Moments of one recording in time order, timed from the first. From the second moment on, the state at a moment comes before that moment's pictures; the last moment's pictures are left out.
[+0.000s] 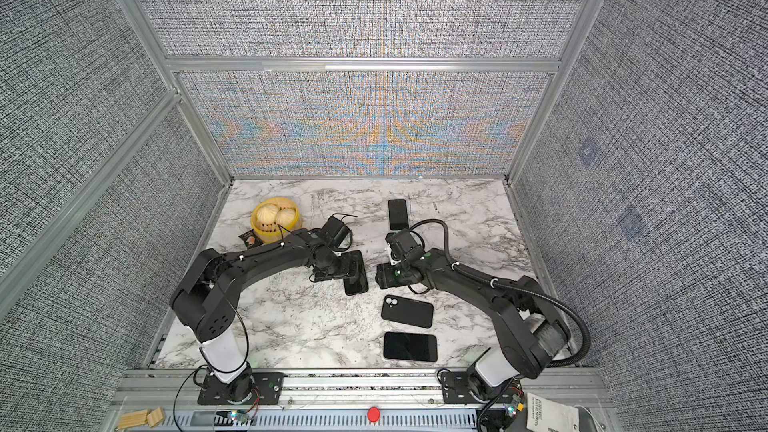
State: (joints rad) left arm -0.69 1.82 1.21 -0.68 0.12 -0.67; right arm 0.64 1.50 0.89 -0.43 -0.13 0.40
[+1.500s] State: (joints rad) left arm -0.72 2.18 1.66 -1.03 0.01 -0.77; right arm 0.53 1.50 0.82 -0.33 -0.27 0.33
